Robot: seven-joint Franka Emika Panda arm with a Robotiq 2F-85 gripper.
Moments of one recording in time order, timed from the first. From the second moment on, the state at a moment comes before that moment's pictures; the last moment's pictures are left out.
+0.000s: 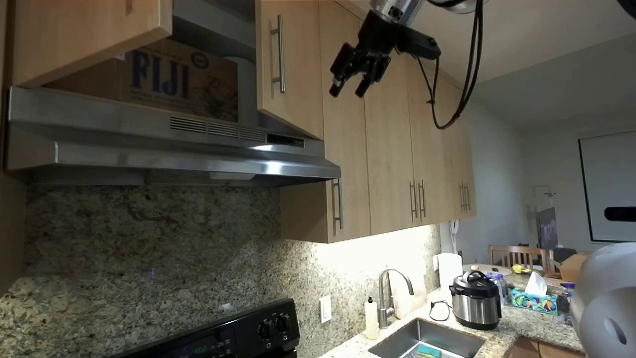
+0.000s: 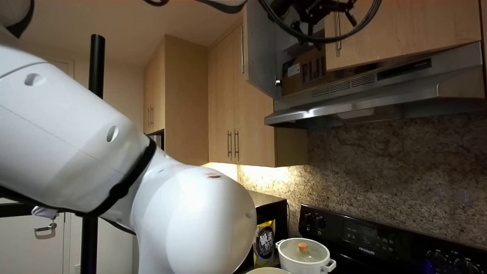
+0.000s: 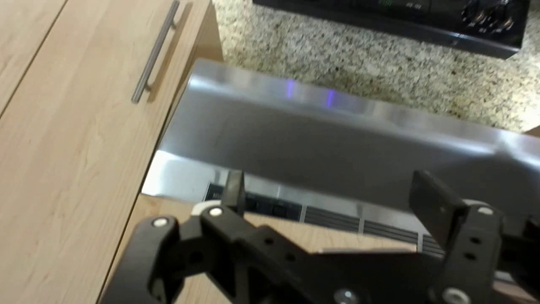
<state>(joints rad) 0.02 -0.94 0.00 -2.20 -0.16 2.16 -0.09</state>
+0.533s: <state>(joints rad) 0.07 -0.86 -0.06 -2.43 0.00 2.05 -0.09</state>
